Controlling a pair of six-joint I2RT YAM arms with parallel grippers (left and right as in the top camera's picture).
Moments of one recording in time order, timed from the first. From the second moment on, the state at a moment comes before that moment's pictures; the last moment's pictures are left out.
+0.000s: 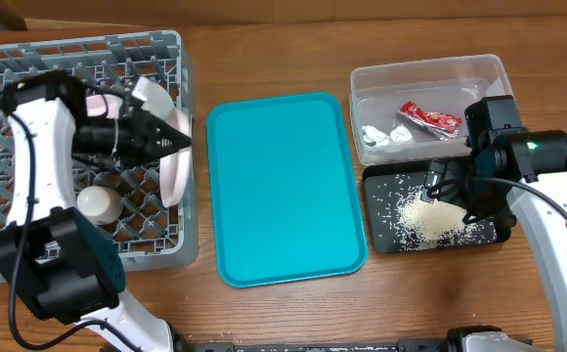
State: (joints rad) left arm 0.34 1.90 1.67 -1.57 1.02 0.40; right arm 0.08 1.39 1.29 -1.37 0.04 0.41
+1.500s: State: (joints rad) left arm 0.27 1.18 1.34 -1.35 0.05 -0.18; right arm 0.17 1.17 1.12 -0.94 -0.12 0.31
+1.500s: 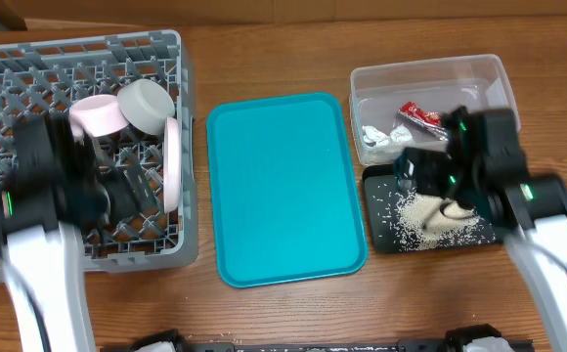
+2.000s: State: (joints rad) left arm 0.26 0.55 1.04 -1.16 0.07 -0.17; right arm 0.17 0.78 0.97 -0.93 -0.02 0.33
